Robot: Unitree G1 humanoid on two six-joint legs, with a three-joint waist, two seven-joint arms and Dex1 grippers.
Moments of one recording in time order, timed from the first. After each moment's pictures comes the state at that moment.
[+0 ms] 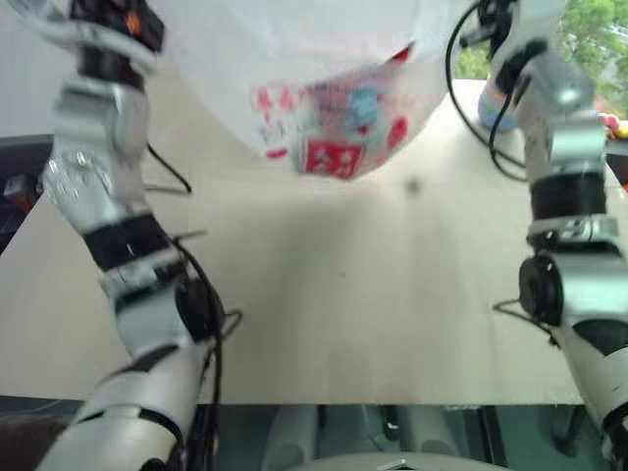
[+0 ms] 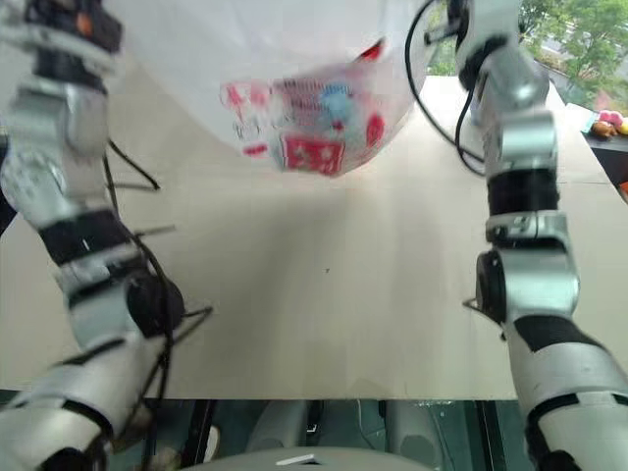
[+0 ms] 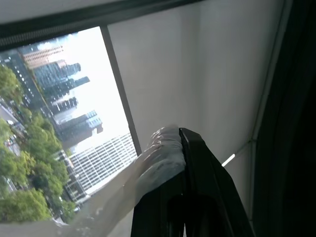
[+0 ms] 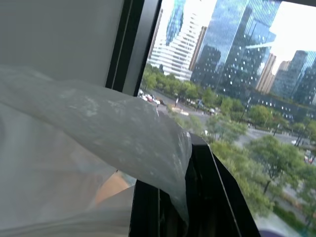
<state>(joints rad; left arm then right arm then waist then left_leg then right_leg) -1.24 0.50 0.58 0.48 -1.50 0.56 -0.13 -1.38 -0.43 -0.11 0.67 0.05 0.13 0.30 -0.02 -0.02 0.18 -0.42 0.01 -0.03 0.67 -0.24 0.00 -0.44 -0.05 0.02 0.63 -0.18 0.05</state>
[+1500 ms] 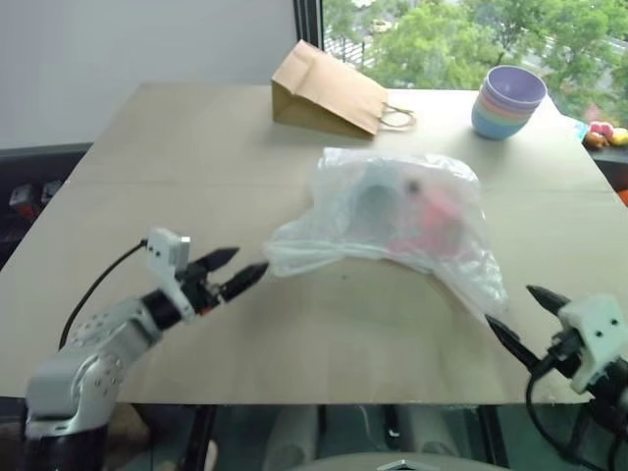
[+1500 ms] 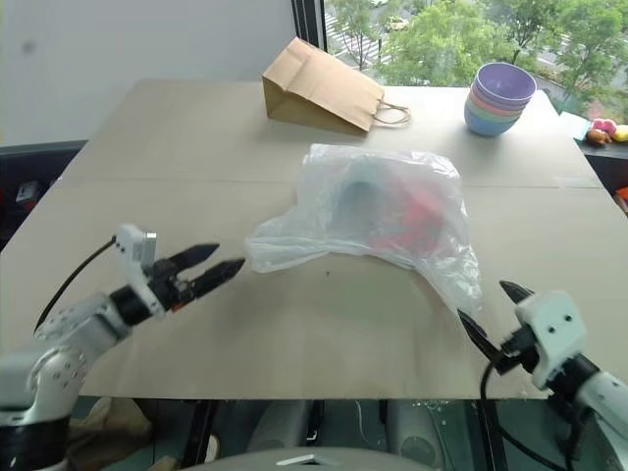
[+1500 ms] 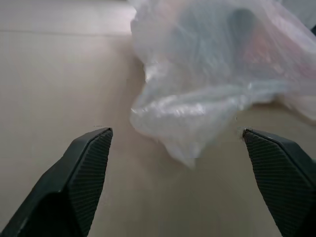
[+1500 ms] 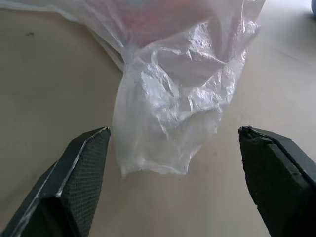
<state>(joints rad) 0.17 0.68 0.34 -0.38 -0.76 0.61 -0.74 0.60 -0.51 -0.49 -0.71 0.41 0.32 0.71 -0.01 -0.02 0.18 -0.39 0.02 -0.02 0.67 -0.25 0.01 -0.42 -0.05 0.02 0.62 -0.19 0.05</state>
